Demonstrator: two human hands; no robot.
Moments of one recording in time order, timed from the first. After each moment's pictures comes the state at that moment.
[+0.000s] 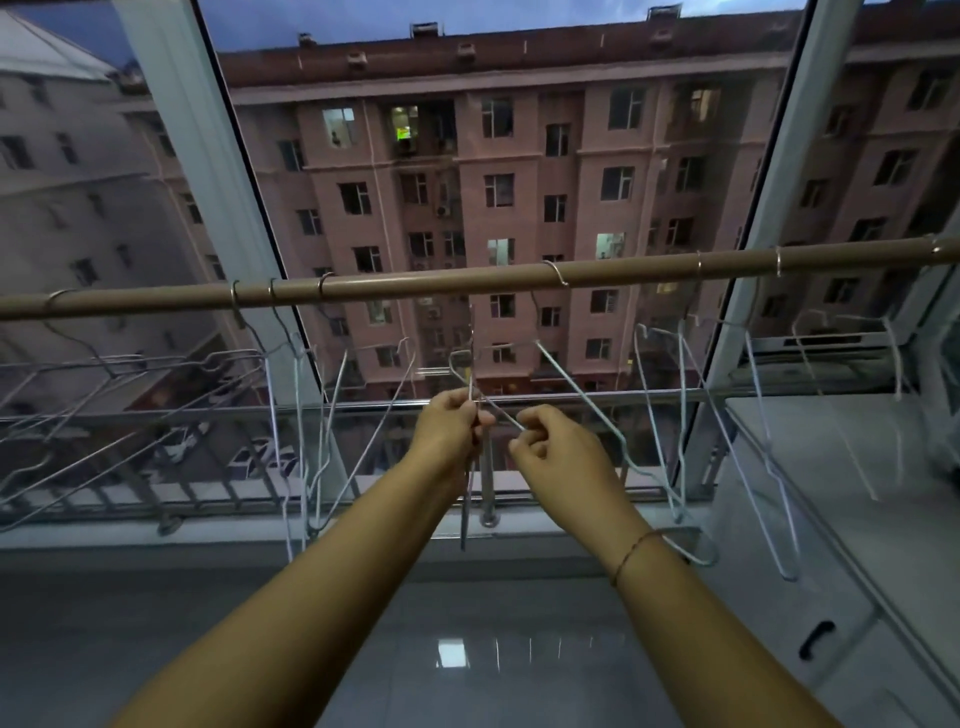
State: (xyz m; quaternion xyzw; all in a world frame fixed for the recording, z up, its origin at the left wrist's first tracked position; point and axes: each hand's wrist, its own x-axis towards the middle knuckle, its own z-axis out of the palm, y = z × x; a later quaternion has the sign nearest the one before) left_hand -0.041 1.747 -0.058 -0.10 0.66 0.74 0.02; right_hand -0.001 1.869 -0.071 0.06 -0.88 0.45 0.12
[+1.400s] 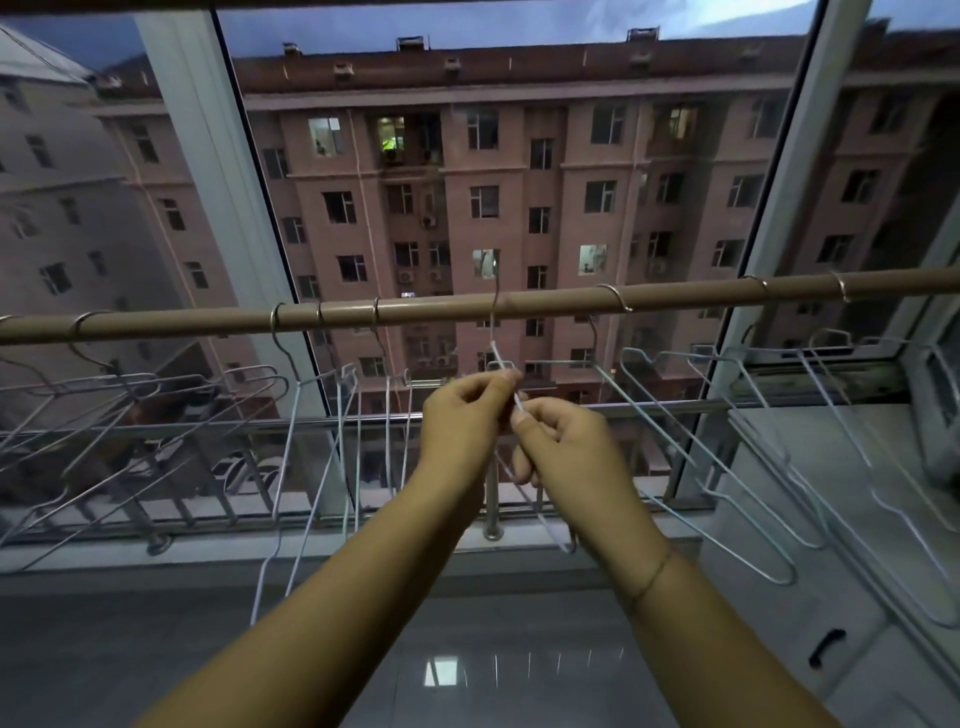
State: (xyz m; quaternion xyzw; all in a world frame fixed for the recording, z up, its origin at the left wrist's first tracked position) left_hand -0.010 1.714 -0.018 0.02 0.66 0.74 -0.09; right_hand 0.025 1.812 -0.024 0.09 -0.77 0.62 0.11
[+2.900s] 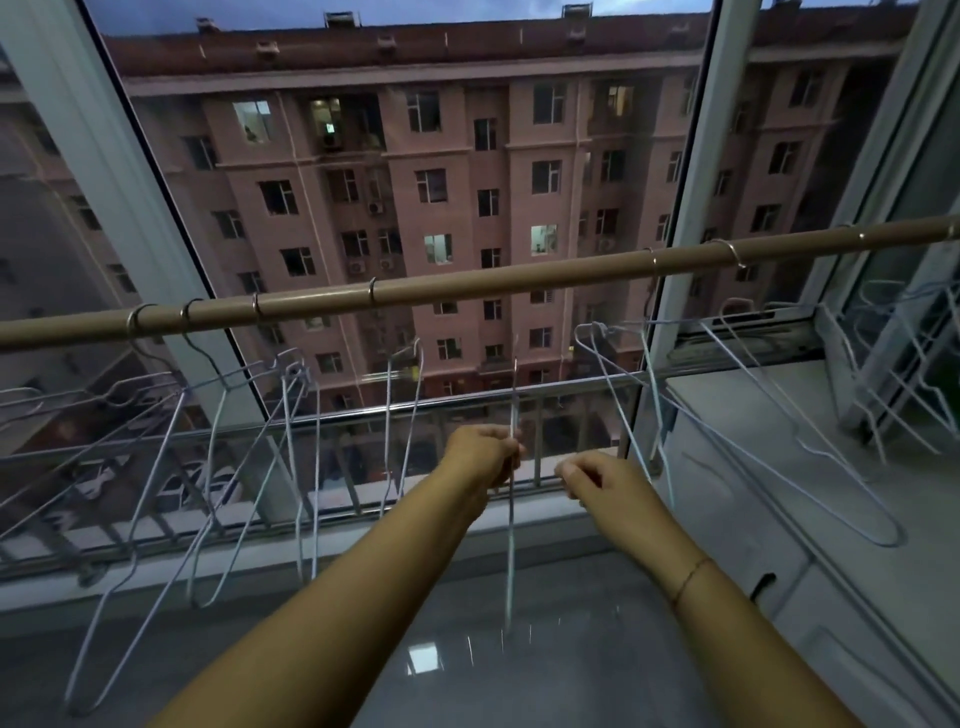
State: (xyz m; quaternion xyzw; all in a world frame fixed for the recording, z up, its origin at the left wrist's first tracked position) left_hand -0.049 1.790 -0.079 -0.08 0.73 0.66 0.16; right_hand 0.015 1.929 -0.103 -0.05 -0.88 0.46 0.05
